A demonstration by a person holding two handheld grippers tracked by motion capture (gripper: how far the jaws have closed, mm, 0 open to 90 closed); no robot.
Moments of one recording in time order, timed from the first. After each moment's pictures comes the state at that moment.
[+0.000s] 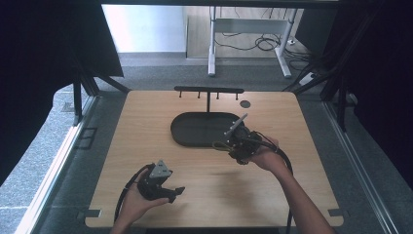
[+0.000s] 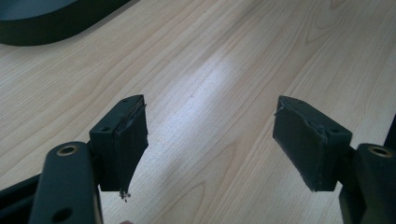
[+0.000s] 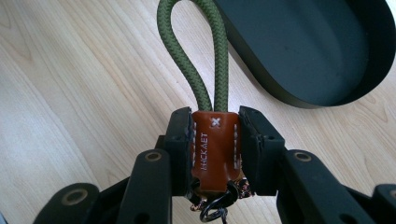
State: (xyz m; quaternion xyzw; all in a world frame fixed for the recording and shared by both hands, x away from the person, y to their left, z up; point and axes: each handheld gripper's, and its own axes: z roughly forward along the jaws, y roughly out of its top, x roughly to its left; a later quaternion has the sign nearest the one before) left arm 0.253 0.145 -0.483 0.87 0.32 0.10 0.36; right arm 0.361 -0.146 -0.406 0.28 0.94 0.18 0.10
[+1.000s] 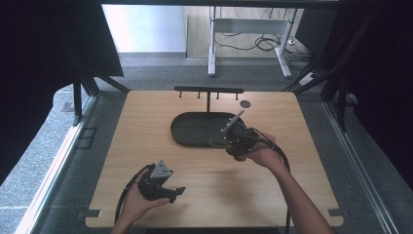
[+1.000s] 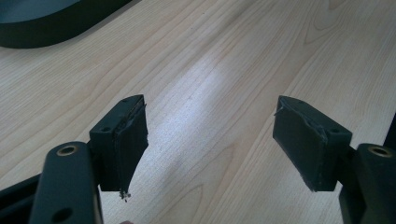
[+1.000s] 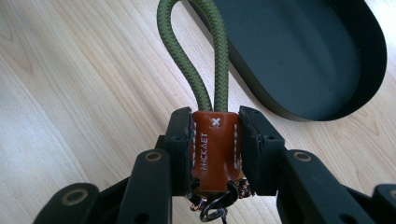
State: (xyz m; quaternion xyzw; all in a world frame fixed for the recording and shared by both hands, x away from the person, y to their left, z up) left arm 0.253 0.144 -0.483 0.87 0.32 0.10 0.36; right arm 0.367 -0.137 -0.400 0.27 0.94 0.18 0.11
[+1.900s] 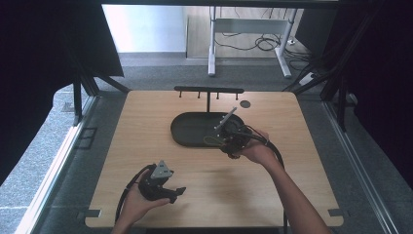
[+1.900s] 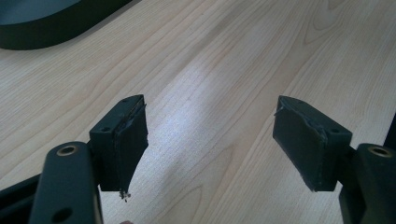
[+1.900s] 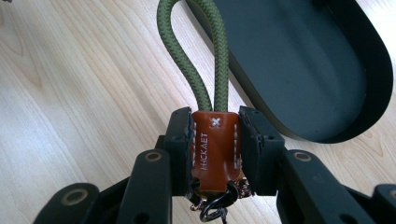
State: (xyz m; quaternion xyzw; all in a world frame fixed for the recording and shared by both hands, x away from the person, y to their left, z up) left arm 0.253 0.142 -0.483 0.87 0.32 0.10 0.36; right arm 0.374 -0.119 -0.397 0.26 0.94 0.18 0.10
